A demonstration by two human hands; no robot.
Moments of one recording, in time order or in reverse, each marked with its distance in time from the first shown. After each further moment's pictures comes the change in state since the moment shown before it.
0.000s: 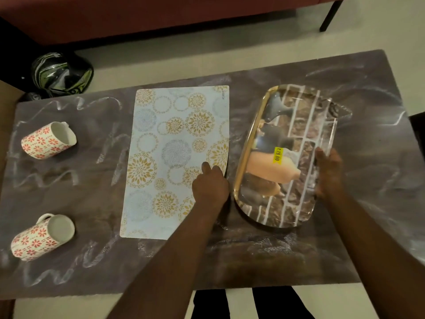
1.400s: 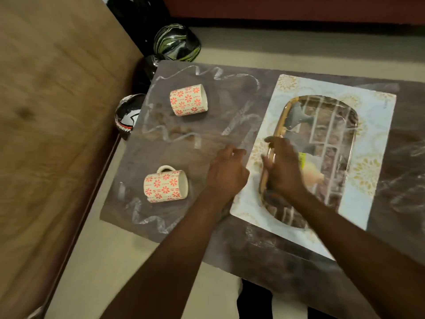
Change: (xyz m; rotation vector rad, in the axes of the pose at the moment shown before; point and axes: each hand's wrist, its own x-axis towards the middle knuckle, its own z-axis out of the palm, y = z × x) left_hand -0.035 -0.289 -0.024 -0.388 0.265 -0.023; right_hand -0.199 0.077 0.349 -0.952 -0.597 -0.749
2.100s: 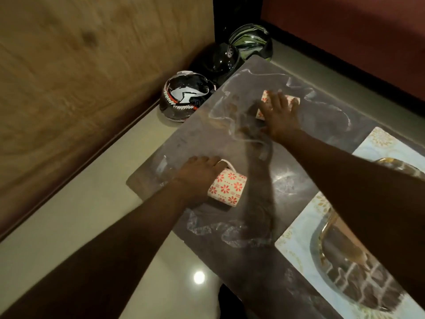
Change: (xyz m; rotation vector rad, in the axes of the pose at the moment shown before) left_hand -0.057 -0.197 -0.070 0.253 -0.199 -0.010; right_hand 0.171 -0.145 0.151 -0.679 -0.380 -0.566
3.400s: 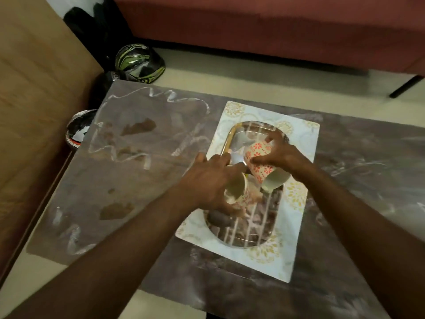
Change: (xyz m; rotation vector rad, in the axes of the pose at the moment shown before) left_hand 0.073 0.295 -0.067 0.229 0.020 0.452; right_hand -0.292 0.211 -0.064 0.929 -0.198 0.800
